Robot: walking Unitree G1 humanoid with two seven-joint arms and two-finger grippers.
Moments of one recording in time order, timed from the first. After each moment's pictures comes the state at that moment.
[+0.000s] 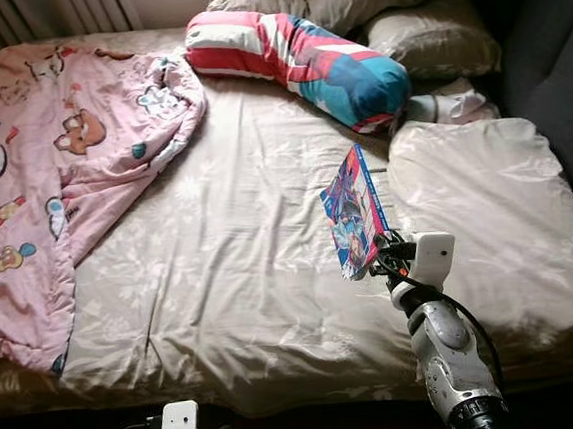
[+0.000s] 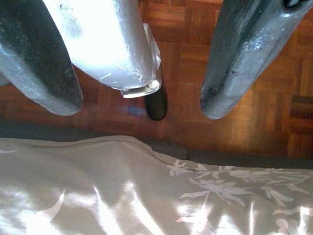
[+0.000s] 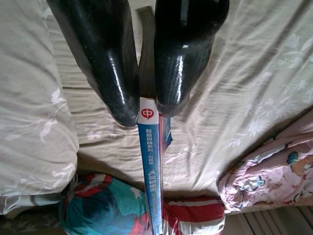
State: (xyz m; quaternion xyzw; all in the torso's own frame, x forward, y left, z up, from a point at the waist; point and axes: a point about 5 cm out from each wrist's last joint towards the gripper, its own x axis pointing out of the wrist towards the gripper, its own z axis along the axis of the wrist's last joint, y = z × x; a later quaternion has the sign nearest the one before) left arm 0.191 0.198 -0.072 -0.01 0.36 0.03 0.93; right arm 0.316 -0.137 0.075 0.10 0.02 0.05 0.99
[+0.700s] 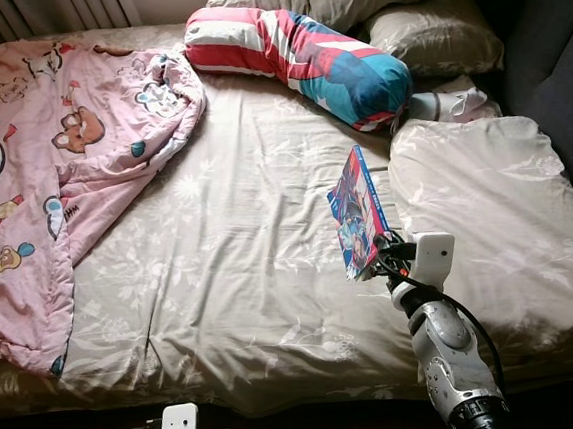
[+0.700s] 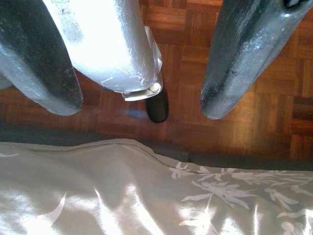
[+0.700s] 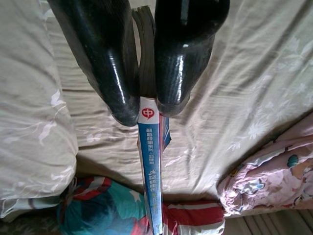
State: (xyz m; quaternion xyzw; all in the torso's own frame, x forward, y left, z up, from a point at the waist) left arm 0.188 0.199 -0.073 -0.02 0.37 0.03 0.93; right arm 0.316 -0.135 0.073 0.09 0.03 0.07 0.99
